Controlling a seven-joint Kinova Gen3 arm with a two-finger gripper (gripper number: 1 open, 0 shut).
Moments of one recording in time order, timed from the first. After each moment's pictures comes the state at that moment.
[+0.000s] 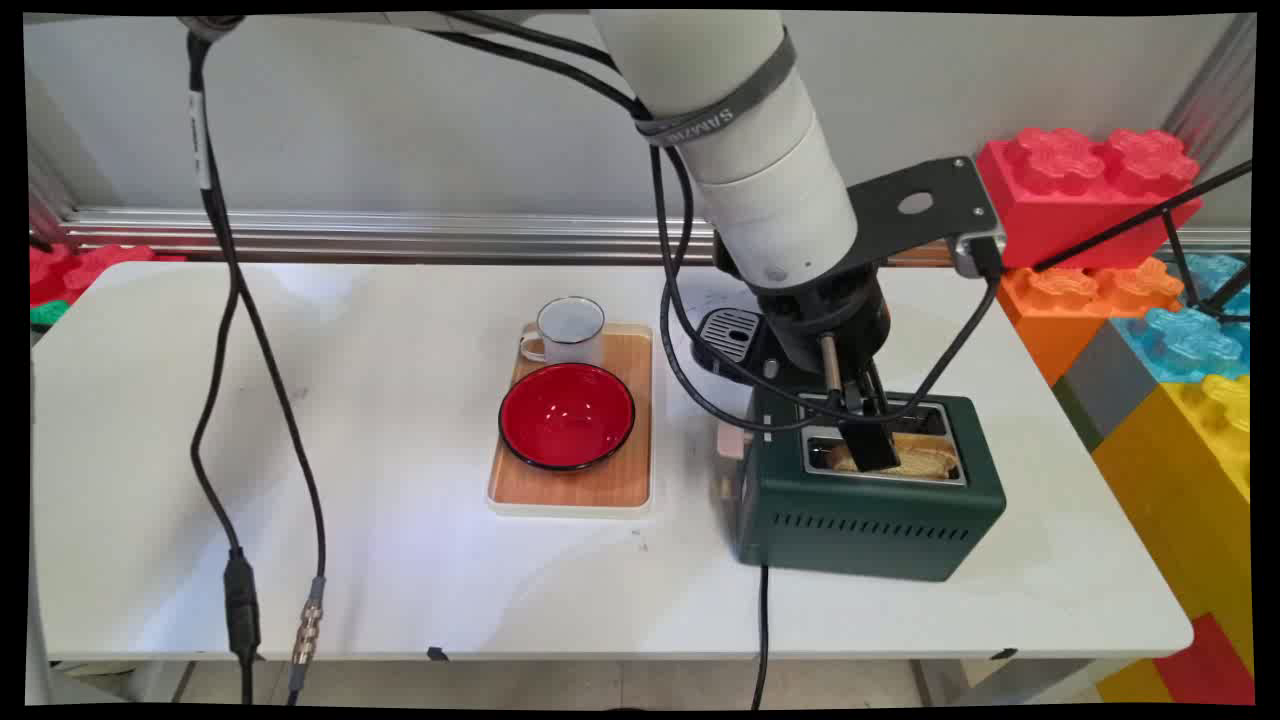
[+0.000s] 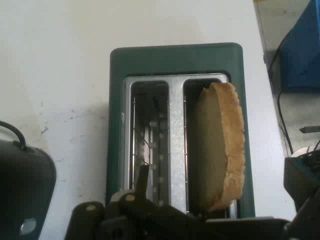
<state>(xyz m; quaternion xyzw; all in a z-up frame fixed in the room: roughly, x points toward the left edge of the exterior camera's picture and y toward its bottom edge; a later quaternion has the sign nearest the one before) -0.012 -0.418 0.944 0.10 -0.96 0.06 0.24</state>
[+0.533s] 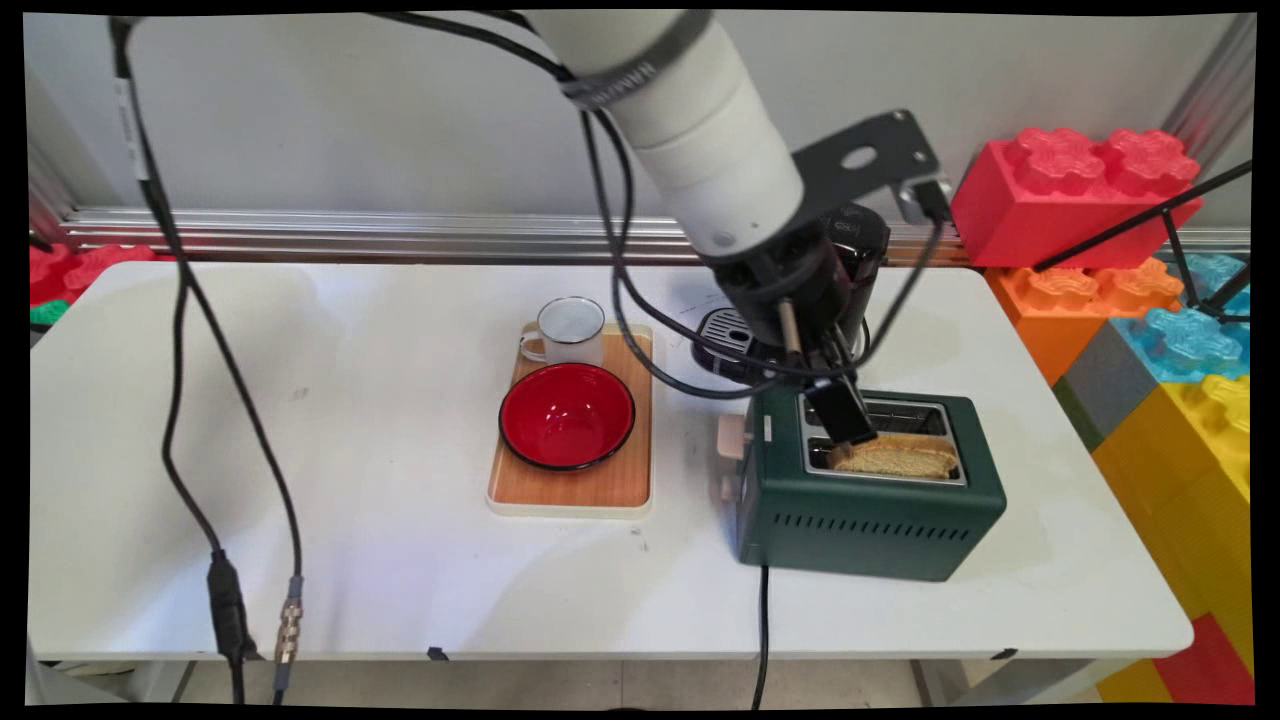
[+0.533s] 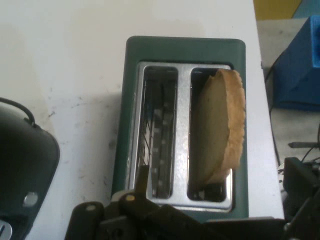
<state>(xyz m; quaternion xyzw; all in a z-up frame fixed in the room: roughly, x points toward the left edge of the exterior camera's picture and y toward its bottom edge) 0.028 -0.417 0.959 0.14 -0.95 0.05 0.27</state>
